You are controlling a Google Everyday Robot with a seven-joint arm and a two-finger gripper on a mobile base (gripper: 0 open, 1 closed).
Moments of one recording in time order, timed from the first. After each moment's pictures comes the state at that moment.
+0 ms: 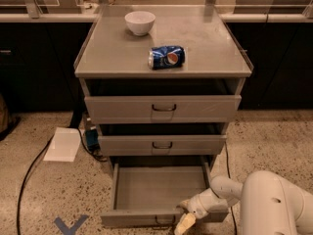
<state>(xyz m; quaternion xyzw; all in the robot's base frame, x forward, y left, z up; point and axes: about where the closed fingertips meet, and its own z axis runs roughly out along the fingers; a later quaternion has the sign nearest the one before) 0.452 -0.102 0.206 -0.46 0.77 0.43 0.11</state>
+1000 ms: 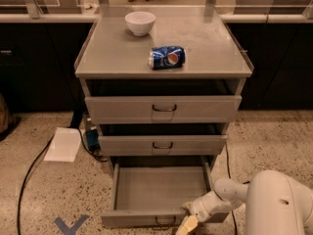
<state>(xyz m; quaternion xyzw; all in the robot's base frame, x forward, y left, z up) 0.429 -0.108 0.220 -0.43 0.78 0.44 0.09</state>
